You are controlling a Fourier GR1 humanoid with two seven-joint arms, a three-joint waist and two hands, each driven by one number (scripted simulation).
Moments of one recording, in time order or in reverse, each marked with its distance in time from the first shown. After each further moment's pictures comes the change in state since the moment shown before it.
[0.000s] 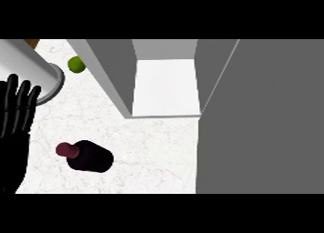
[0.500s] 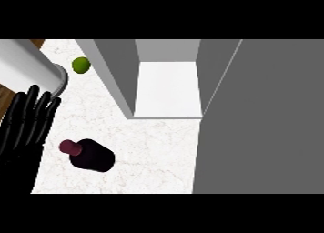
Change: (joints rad) left arm 0.056 -0.024 -0.066 -0.060 0.122 -0.079 0.076; right arm 0.156 0.029 0.130 -0.176 -0.027 0.039 0.129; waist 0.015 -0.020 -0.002
